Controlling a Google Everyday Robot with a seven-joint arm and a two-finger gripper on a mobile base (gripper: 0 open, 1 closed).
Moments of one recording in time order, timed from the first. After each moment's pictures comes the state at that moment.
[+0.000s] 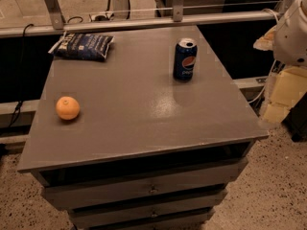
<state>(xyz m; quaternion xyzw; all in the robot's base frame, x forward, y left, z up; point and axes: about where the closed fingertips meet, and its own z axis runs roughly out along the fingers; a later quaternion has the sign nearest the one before) 0.438 -0.217 0.976 -0.60 0.78 -0.03 0.16</state>
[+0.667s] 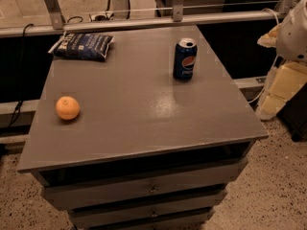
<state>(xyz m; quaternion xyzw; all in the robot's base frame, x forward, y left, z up) 0.464 -0.231 0.969 -0.58 0.79 -0.02 0.19</state>
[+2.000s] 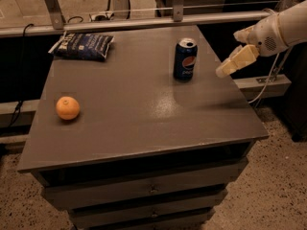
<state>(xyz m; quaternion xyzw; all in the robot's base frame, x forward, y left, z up) 0.645 -0.232 0.919 -0.46 0.78 0.16 0.39</state>
